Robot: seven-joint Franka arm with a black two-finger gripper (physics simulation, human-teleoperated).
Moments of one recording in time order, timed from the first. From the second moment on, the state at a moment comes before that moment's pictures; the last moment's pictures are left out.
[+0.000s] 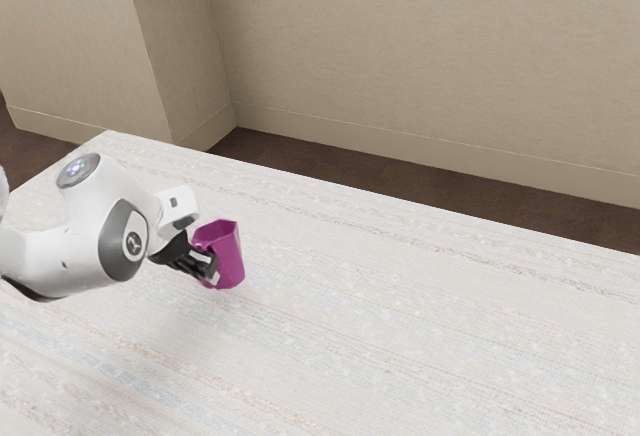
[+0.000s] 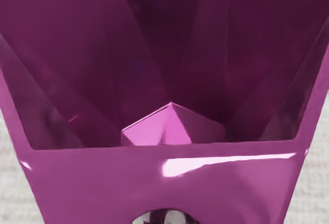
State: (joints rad) arm -0.09 -0.05 0.10 -2.58 -0.47 2.92 0.41
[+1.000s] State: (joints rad) arm -0.10 0.17 0.04 -2.52 -0.57 3.11 0.40
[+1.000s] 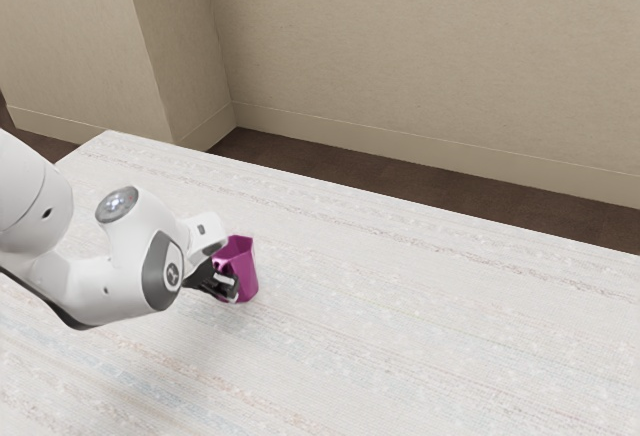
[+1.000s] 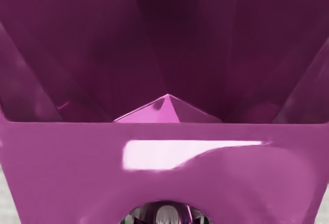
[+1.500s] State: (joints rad) arm -0.10 0.12 0.04 -2.54 -0.57 3.07 0.42
